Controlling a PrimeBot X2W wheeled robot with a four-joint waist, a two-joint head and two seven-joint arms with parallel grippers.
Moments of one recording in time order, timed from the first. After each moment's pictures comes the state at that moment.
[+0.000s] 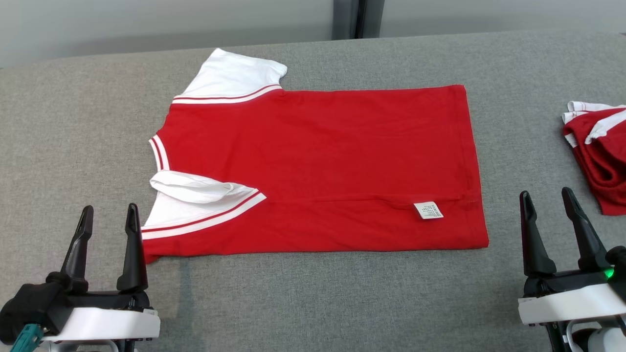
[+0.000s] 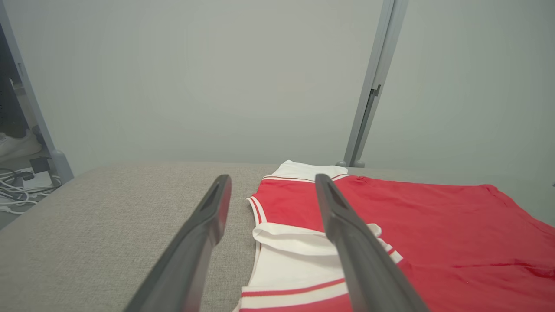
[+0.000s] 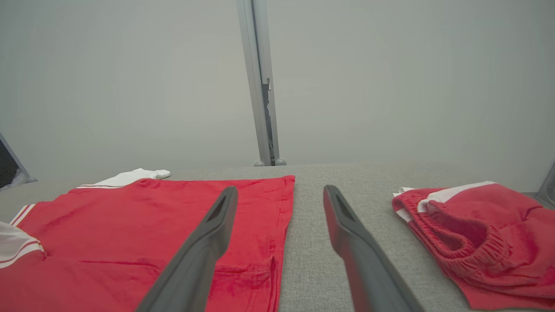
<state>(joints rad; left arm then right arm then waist) 0.02 0.24 -0.06 -0.05 -0.39 0.08 -0.26 -0.06 -0.10 -0.02 0.03 0.23 0.13 -0.24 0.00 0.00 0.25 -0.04</state>
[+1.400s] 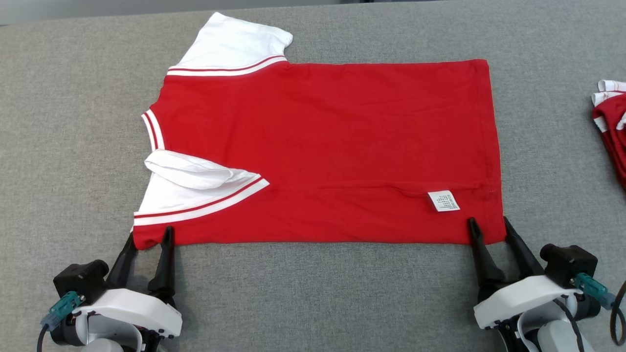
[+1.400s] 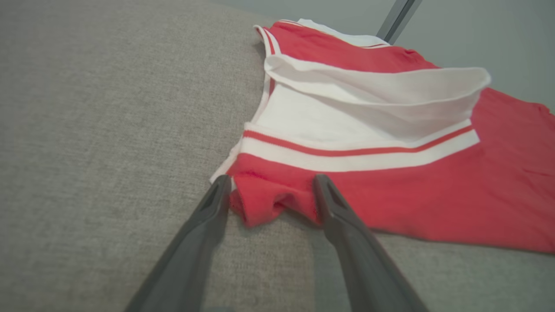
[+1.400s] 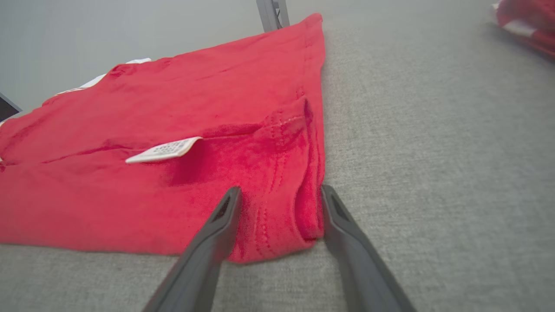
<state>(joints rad) -0.10 0.19 -0.12 0.31 -0.51 -0.02 -0.16 -0.16 -0.07 0.10 0.35 0.32 0.13 -0.20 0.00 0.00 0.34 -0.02</state>
